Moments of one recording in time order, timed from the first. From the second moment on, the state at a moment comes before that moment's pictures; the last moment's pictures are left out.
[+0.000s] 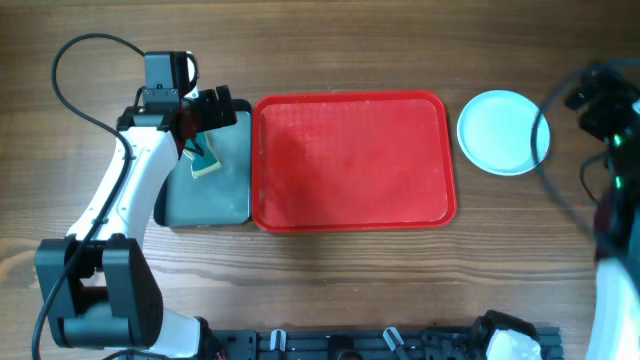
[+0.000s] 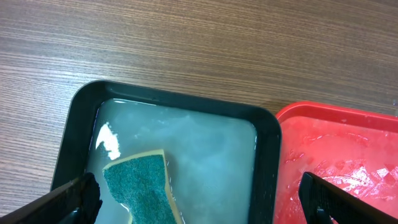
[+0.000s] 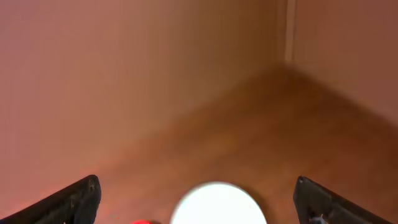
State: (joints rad) left arm -0.02 1.67 1.19 -0.49 -0.02 -0.21; right arm -0.34 1.02 1.16 -0.47 -0.02 0.27
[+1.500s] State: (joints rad) left arm -0.02 1.66 1.19 -0.49 -0.02 -0.21; right arm -0.06 0.01 0.01 0.00 -0.10 0.04
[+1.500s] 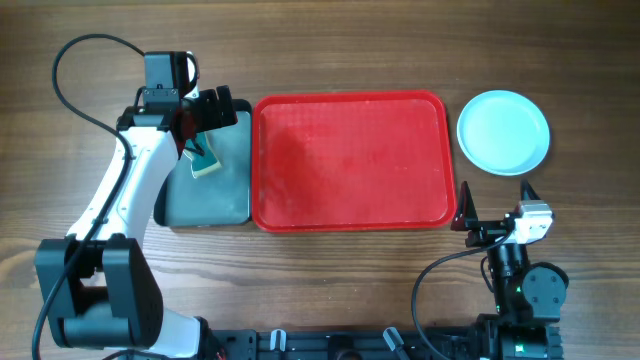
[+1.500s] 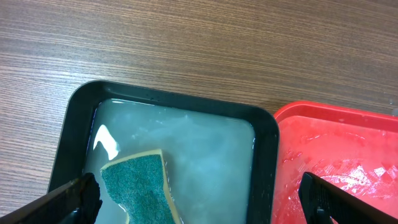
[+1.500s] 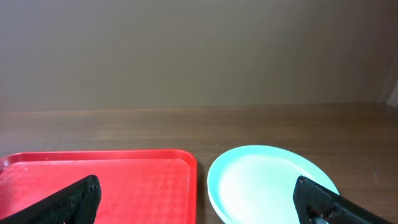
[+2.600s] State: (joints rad) left arm 0.05 0.18 1.20 -0.99 -0.10 -0.21; right arm -0.06 0.01 0.01 0.00 -0.10 0.04
